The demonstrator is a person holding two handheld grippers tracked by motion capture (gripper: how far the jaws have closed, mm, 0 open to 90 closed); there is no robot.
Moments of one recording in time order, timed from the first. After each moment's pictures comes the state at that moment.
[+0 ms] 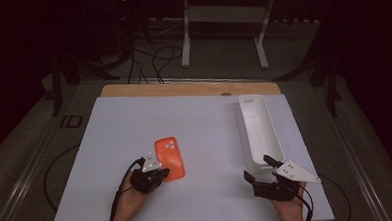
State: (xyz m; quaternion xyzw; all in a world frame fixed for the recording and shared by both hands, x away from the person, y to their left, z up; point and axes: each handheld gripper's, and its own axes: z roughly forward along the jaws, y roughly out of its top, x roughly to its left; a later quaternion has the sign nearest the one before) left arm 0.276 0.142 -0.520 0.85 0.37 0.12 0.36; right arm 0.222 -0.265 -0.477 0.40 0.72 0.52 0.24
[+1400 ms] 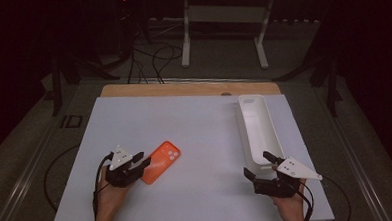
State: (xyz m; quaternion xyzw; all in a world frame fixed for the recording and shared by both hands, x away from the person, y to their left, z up) left arm 0.274 0.200 -0.492 0.76 0.40 0.20 0.47; right arm 0.229 -0.266 -0.468 0.38 0.71 0.54 0.24
